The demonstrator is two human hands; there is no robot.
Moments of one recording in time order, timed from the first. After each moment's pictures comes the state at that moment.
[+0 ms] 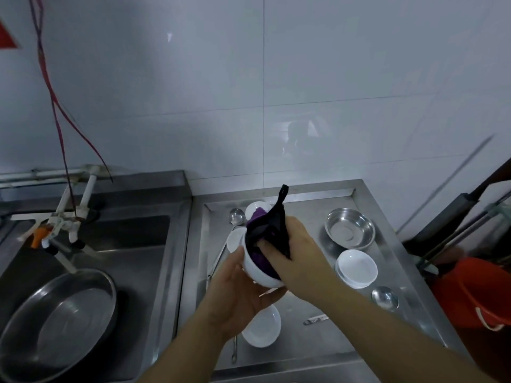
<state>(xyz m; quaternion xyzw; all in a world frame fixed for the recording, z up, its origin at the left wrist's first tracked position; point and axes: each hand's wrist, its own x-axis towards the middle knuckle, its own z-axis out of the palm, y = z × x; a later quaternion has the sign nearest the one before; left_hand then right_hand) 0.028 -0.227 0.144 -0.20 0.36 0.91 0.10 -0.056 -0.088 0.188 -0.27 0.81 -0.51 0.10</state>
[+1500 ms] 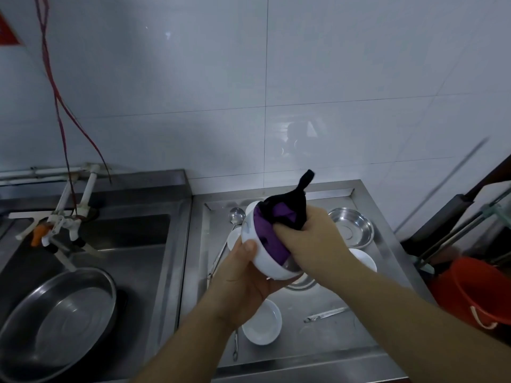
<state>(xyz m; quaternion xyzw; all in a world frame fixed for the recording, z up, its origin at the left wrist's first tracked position) 0.030 -0.219 0.189 -0.07 0.39 0.92 0.06 -0.053 -0.093 0.242 -0.15 0.79 -0.58 0.13</state>
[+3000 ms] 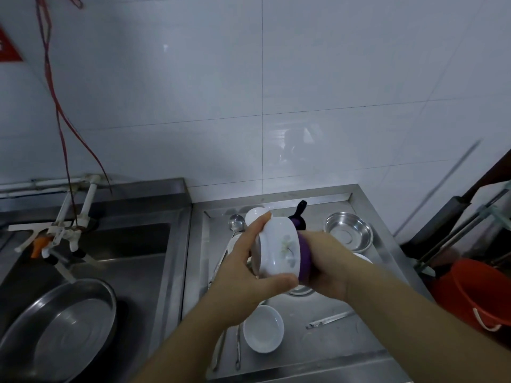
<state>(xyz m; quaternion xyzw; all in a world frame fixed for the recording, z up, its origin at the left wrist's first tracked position) 0.033 -0.230 0.204 -0.04 0.74 0.67 0.00 -0.060 -0.079 0.234 0.08 0.56 -0.70 0.43</state>
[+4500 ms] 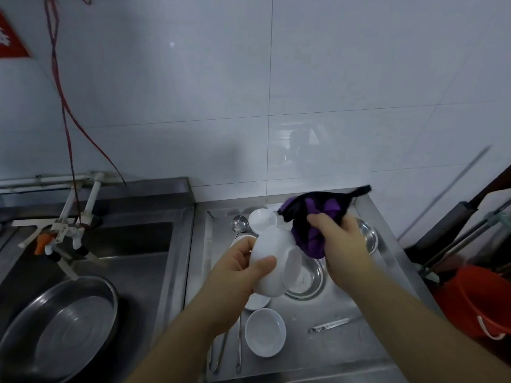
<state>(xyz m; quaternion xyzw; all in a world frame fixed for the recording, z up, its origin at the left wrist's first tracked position) 0.031 -0.247 0.198 -0.14 0.63 0.77 0.02 -0.085 -0.075 0.218 0.01 0.63 -0.77 0.12</state>
